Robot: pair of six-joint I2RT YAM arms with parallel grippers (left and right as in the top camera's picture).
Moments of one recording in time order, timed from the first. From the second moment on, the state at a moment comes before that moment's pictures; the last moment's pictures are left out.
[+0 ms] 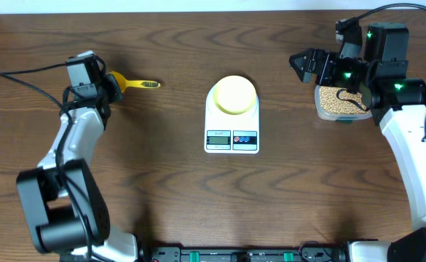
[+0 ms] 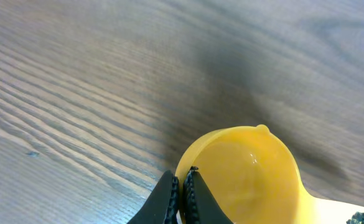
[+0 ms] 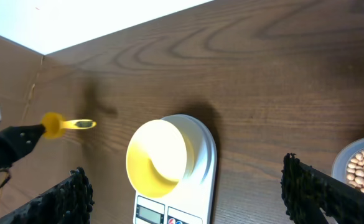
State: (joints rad) left arm 0.20 1.71 1.08 -0.16 -0.08 -0.16; right arm 0.06 1.52 1.34 -0.55 -0.50 0.31
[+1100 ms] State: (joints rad) left arm -0.18 1.44 1.08 -0.10 0.56 -0.52; right arm 0.16 1.52 1.34 -0.44 -0.93 0.30
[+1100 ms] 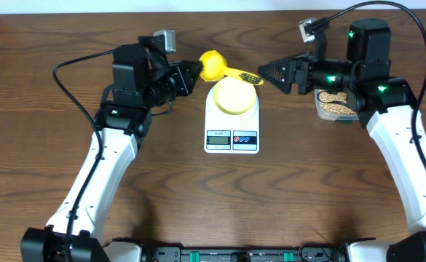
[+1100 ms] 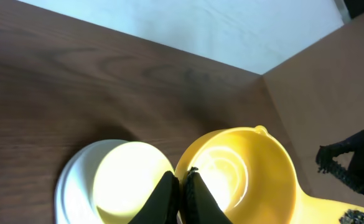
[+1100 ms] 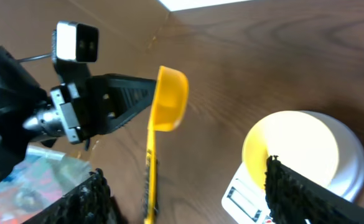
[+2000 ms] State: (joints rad) left arm -0.19 1.44 1.08 0.00 0.54 -0.53; right arm 0.21 1.52 1.34 -0.41 -0.96 0.36
